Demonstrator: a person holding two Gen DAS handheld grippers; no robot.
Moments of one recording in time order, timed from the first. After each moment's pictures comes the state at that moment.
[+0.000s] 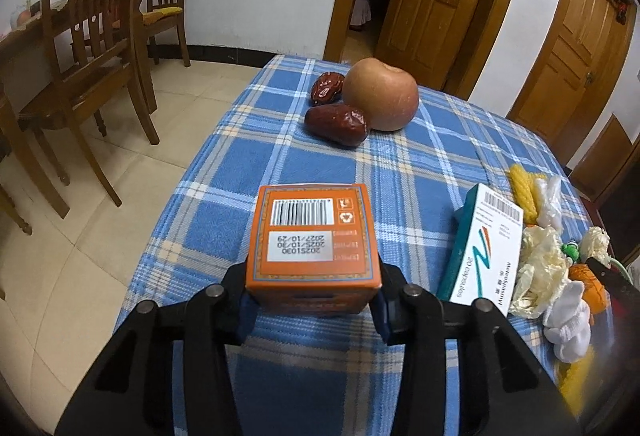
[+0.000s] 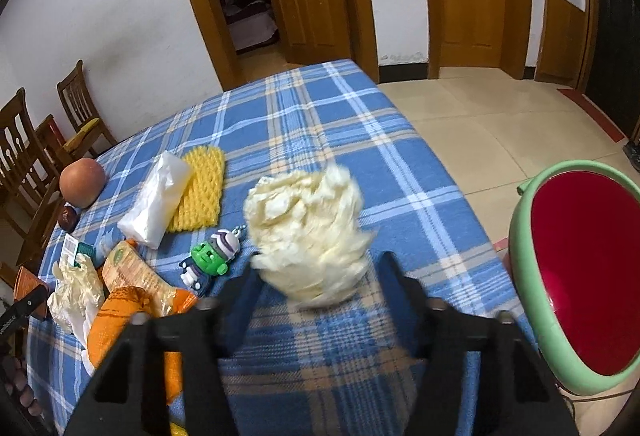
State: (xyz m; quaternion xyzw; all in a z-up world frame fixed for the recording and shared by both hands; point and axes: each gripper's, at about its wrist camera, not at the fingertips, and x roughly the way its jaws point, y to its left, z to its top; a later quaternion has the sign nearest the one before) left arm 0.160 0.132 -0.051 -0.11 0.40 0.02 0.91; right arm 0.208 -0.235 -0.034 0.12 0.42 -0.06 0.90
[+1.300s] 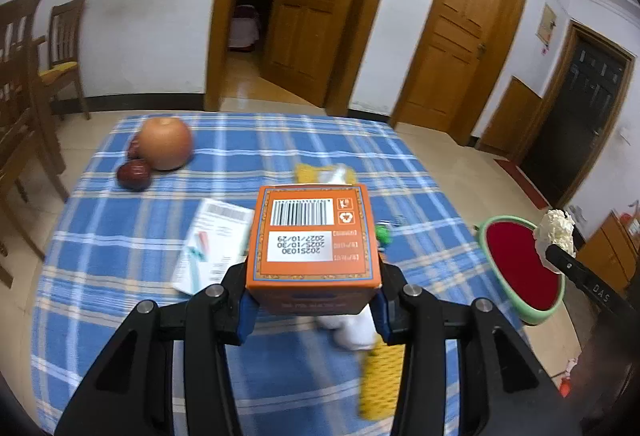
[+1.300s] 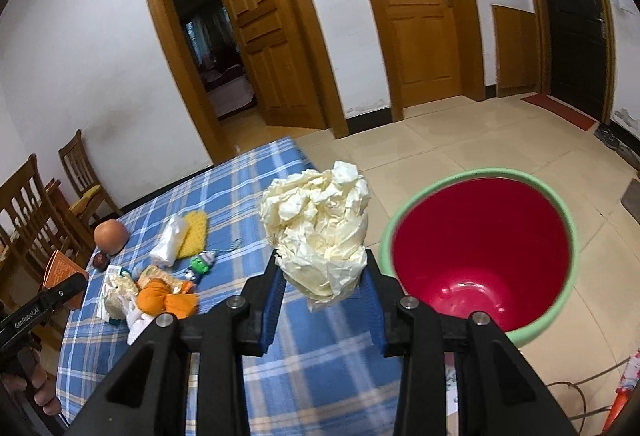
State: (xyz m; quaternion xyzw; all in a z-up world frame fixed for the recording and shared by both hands) left arm 0.111 -0.020 0.028 -0.07 0.35 -0.17 0.92; right arm 0.078 -0.309 0.040 0.16 0.31 -0.11 0.93
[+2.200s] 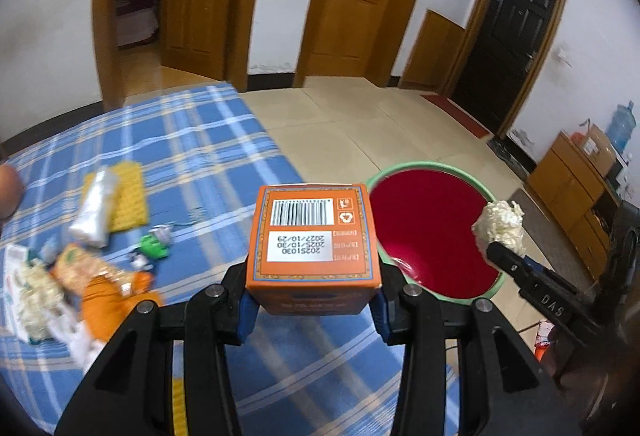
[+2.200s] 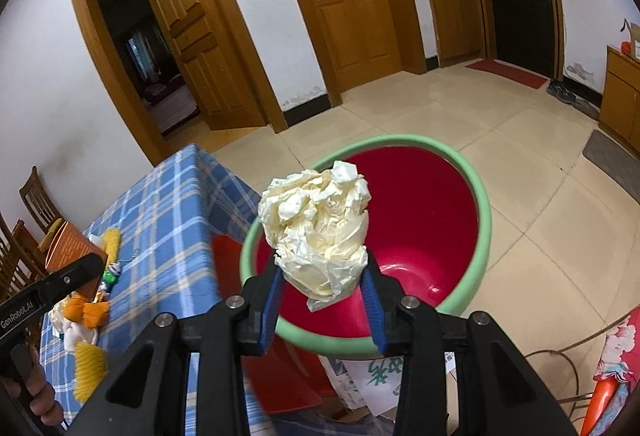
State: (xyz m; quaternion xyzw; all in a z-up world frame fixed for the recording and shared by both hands) left arm 0.113 -0.217 0.016 0.02 0.39 -0.31 0.87; right arm 0.037 -0.414 0.001 0.21 0.33 -0.19 0.90
